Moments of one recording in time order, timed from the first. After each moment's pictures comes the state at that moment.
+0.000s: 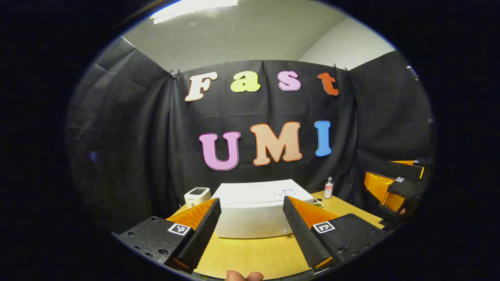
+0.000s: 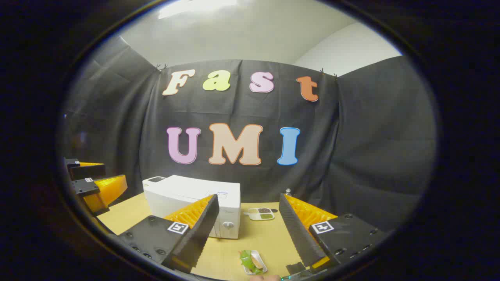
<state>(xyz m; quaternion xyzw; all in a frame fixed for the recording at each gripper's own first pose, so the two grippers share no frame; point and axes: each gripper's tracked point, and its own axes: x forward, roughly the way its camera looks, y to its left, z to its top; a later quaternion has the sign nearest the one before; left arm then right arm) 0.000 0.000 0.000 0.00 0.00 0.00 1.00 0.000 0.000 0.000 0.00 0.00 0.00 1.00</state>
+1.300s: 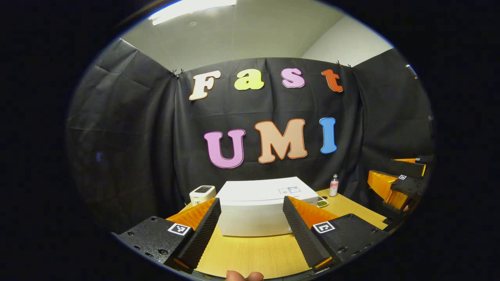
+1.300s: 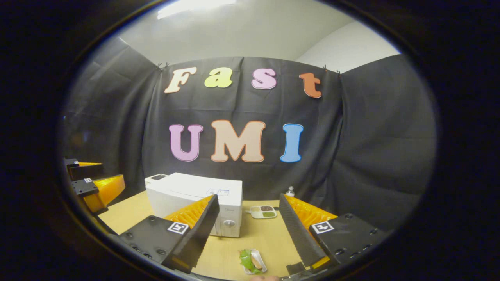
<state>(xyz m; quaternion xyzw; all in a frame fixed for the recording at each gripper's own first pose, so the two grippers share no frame) 0.001 0.002 -0.008 0.01 0.01 0.03 1.00 0.014 -0.001 -0.005 -0.01 0.01 0.02 1.00</state>
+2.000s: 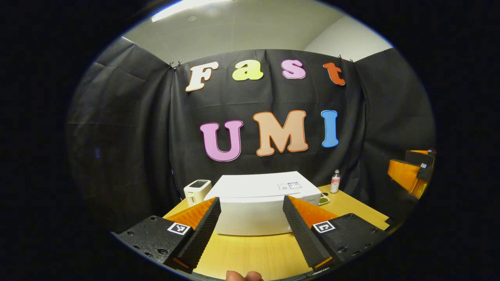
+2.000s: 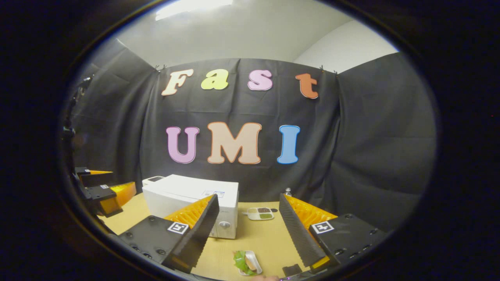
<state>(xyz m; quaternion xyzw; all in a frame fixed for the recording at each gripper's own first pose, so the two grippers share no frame) 0.045 -0.007 -0.036 0.00 0.03 0.02 1.00 0.017 -0.025 -0.004 0.00 0.01 0.01 1.00</state>
